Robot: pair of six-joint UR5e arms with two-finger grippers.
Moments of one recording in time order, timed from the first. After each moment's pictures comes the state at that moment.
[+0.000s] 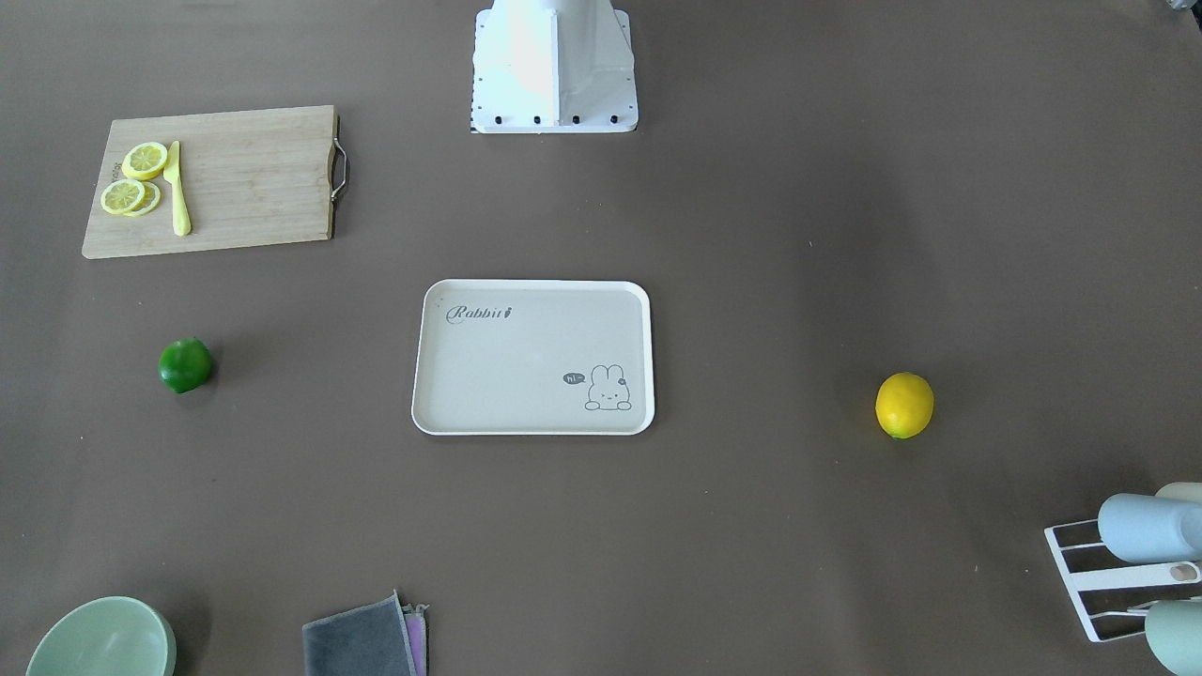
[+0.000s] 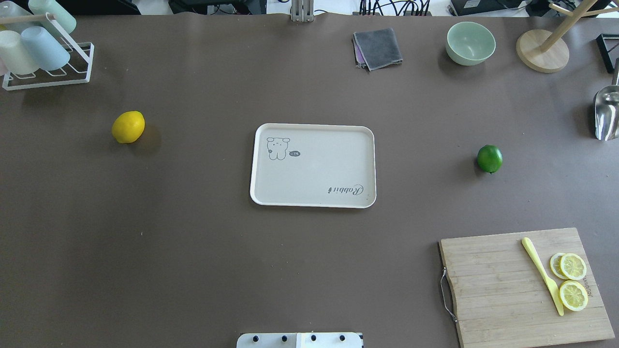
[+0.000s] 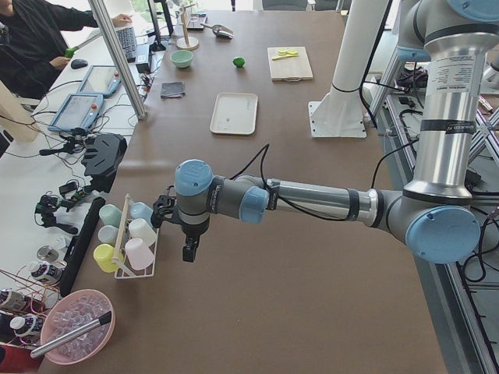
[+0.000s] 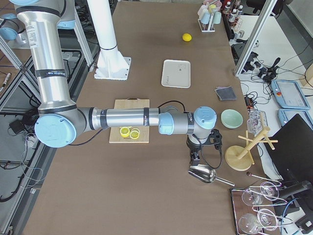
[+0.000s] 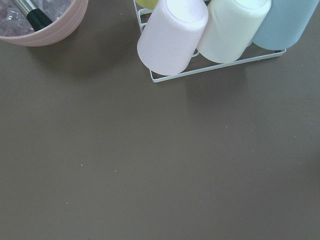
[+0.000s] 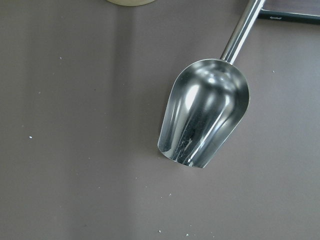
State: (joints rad) left arm -1.54 -1.62 -1.63 -1.71 -2.30 -0.10; right arm 1.52 -1.43 1.50 -1.59 2.32 0.00
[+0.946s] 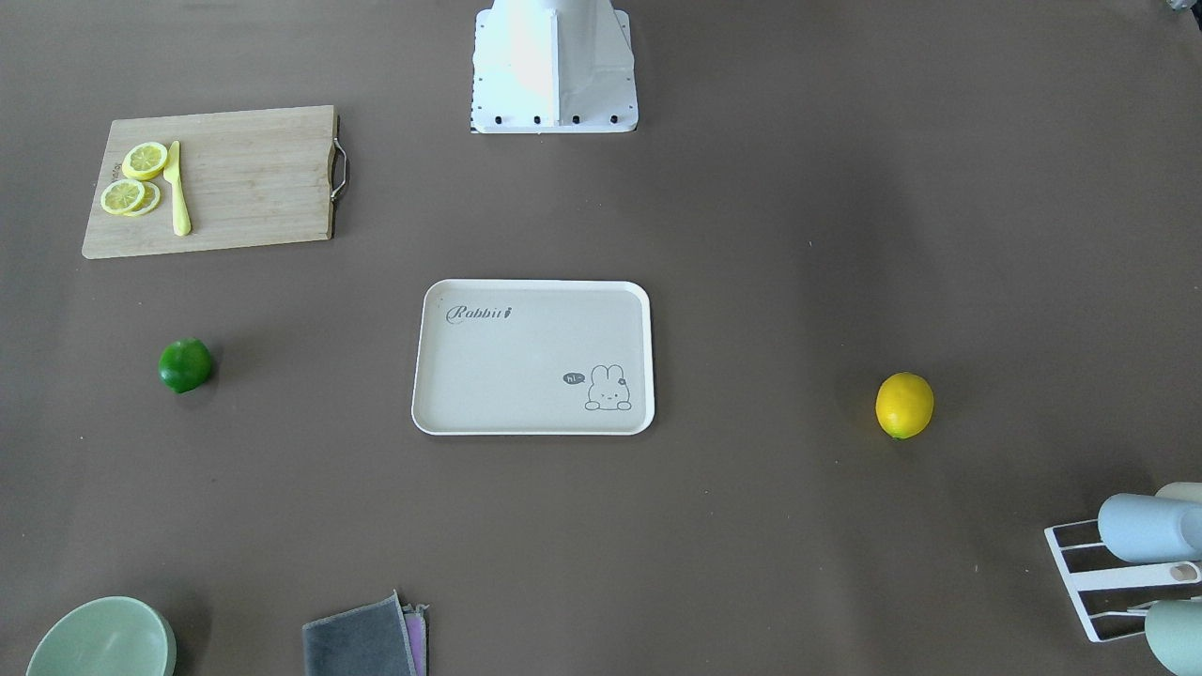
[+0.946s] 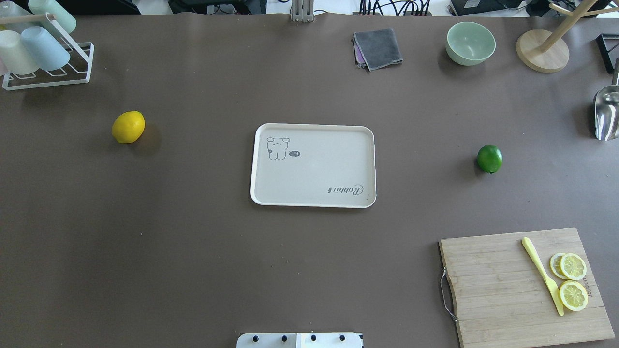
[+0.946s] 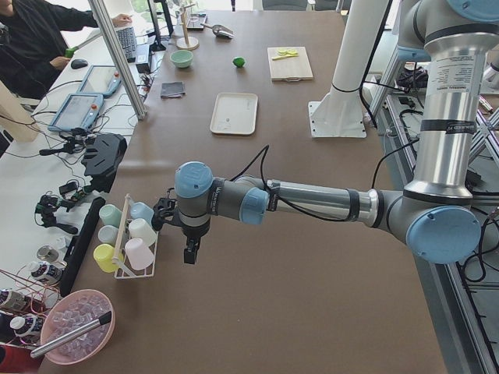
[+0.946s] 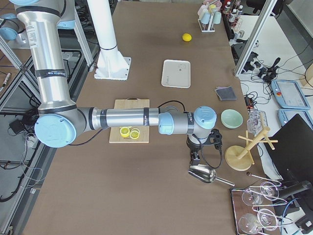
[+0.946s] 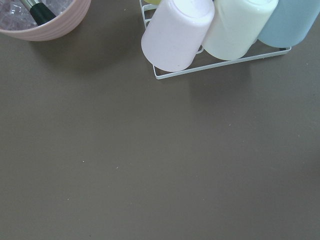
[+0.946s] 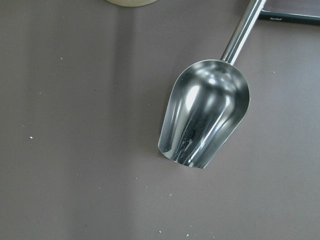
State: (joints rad) left arm -1.54 -1.61 -1.63 -1.71 -2.30 -0.11; right arm 1.52 -1.43 1.50 -1.59 2.32 0.00
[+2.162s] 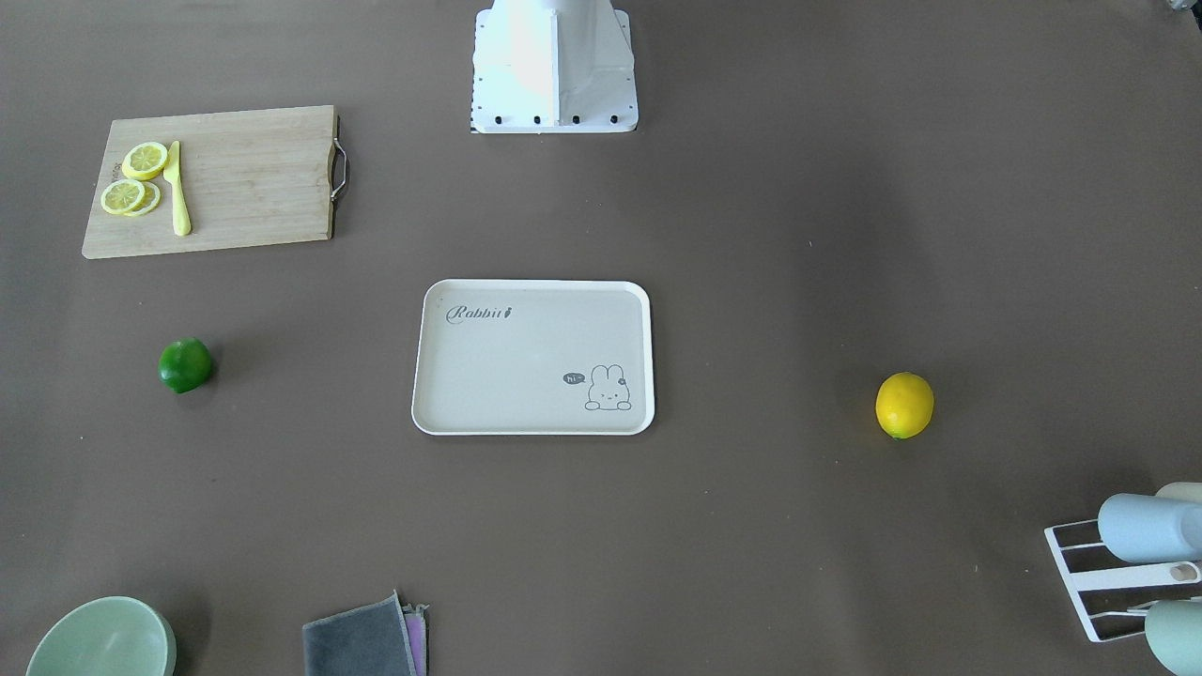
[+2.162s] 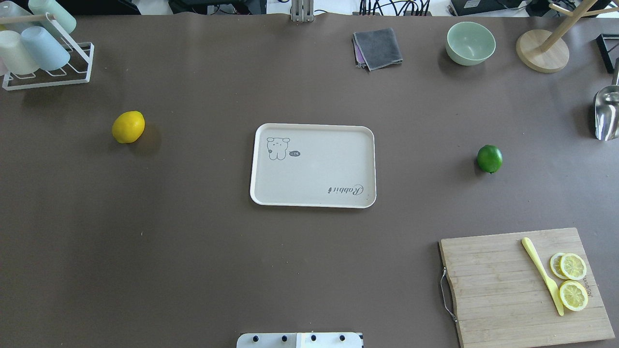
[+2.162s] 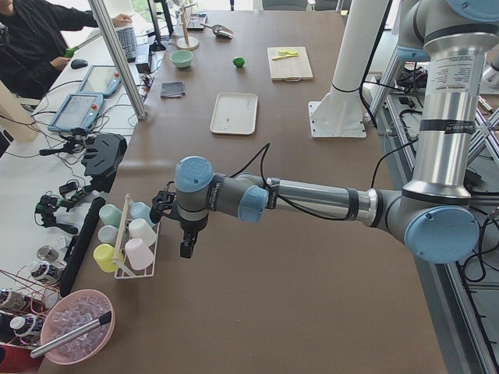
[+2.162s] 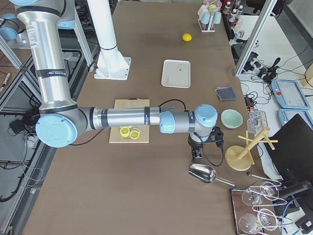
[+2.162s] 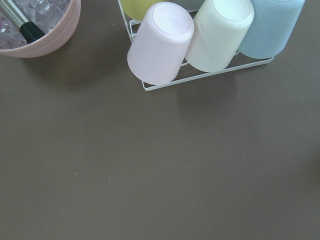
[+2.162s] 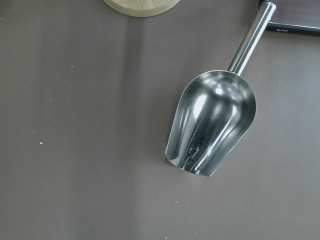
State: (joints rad) left arm -1.54 -1.62 -1.63 -1.76 -2.30 -0.11; right arm 1.52 -1.42 1.50 -1.57 2.33 0.00
